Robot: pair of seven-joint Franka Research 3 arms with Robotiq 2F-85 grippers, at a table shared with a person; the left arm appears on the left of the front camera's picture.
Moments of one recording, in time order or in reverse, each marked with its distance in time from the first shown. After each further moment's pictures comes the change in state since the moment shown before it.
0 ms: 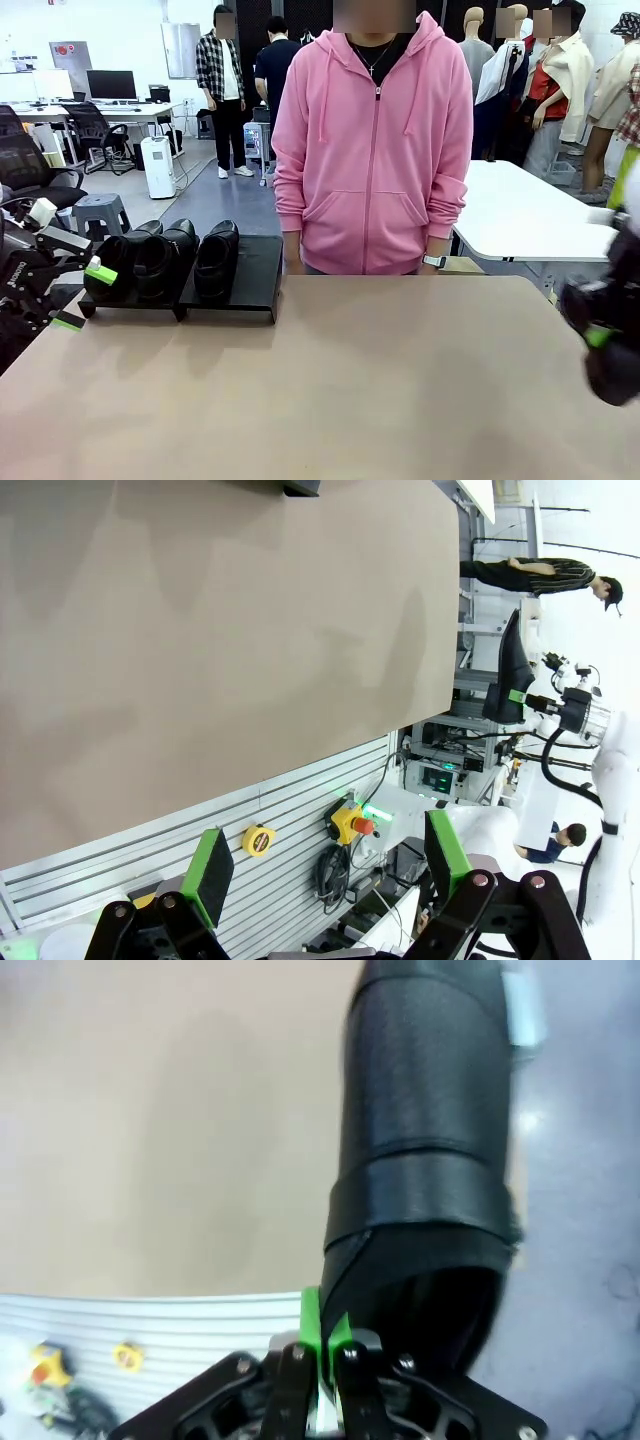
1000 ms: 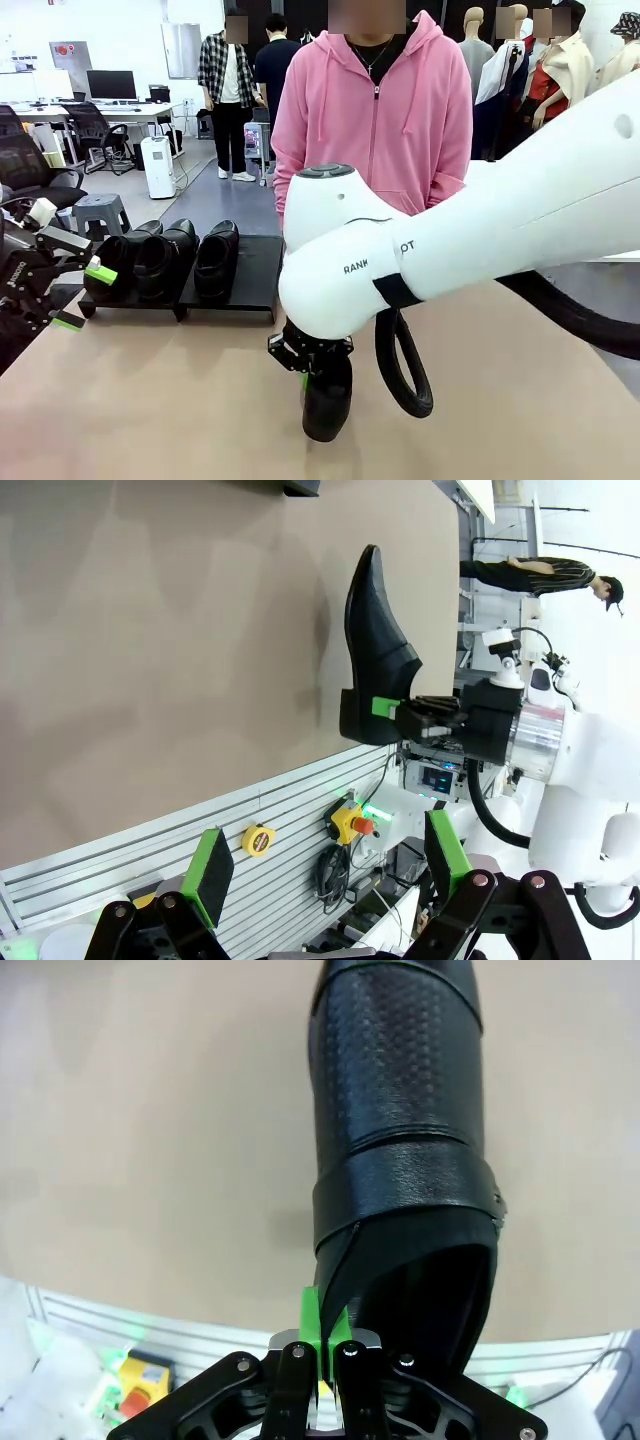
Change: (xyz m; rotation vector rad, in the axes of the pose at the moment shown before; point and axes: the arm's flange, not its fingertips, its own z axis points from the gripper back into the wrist) left arm 0.000 0.000 0.000 0.000 0.000 0.000; right arm -0.038 0.374 -0.131 0.004 0.105 0.169
